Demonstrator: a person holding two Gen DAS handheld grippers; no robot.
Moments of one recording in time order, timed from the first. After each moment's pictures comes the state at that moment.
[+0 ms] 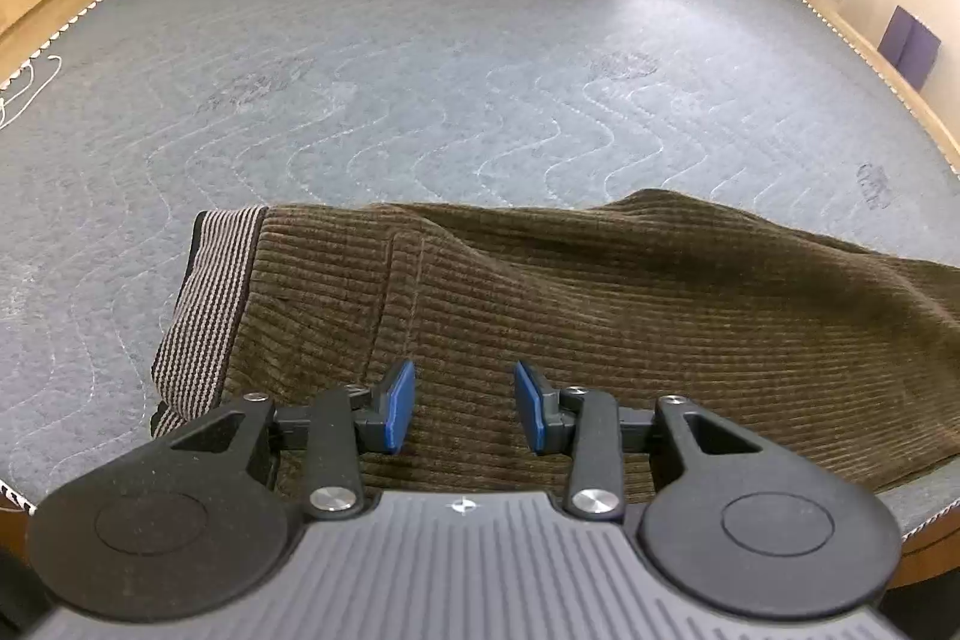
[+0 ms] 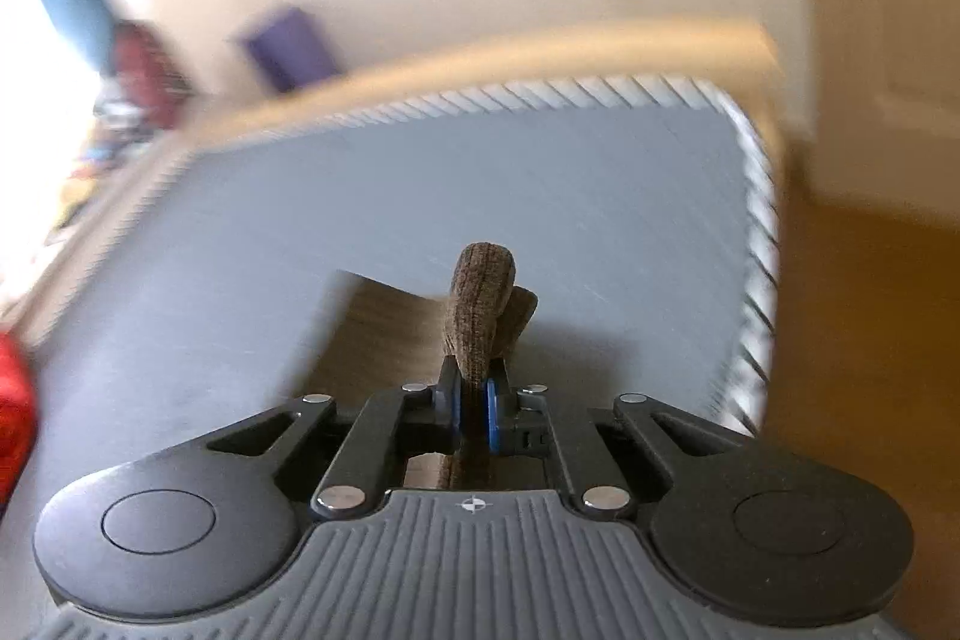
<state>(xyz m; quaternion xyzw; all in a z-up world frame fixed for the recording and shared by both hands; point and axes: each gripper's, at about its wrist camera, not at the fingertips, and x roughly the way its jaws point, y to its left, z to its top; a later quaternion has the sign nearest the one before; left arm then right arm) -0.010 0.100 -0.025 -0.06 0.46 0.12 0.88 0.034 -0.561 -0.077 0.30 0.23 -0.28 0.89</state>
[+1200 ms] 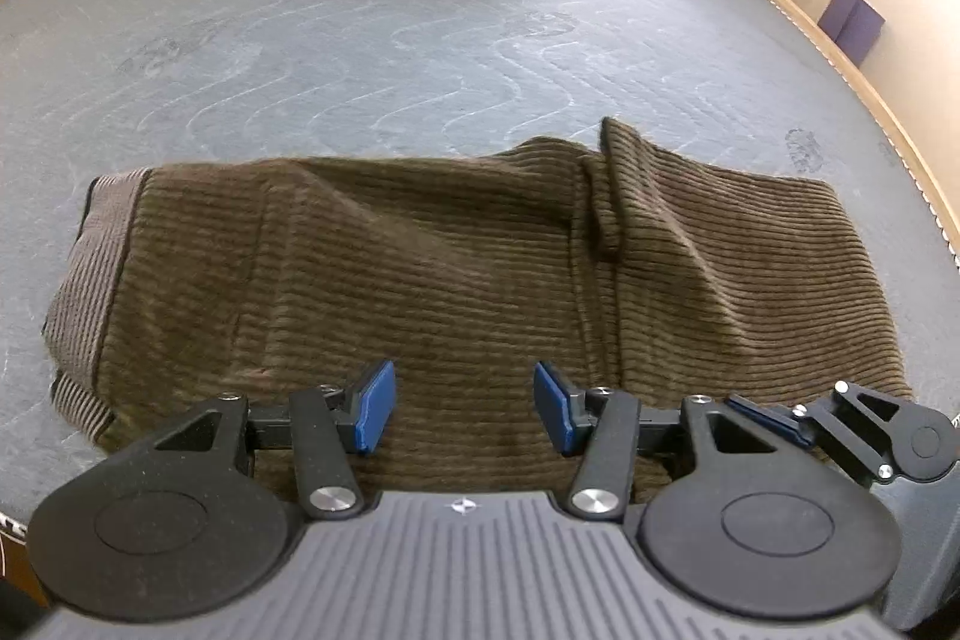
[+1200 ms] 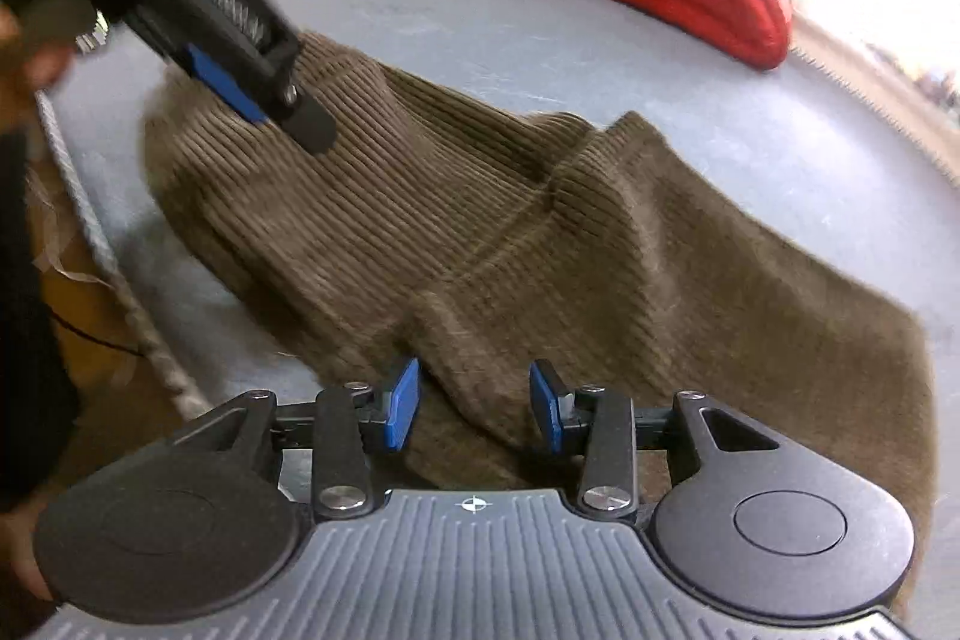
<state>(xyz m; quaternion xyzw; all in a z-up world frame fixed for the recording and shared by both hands) -0.003 0.065 -0.037 -0.08 0.48 0.05 0.87 -0.062 -0.125 -0.135 -0.25 0.33 0.32 0.85</state>
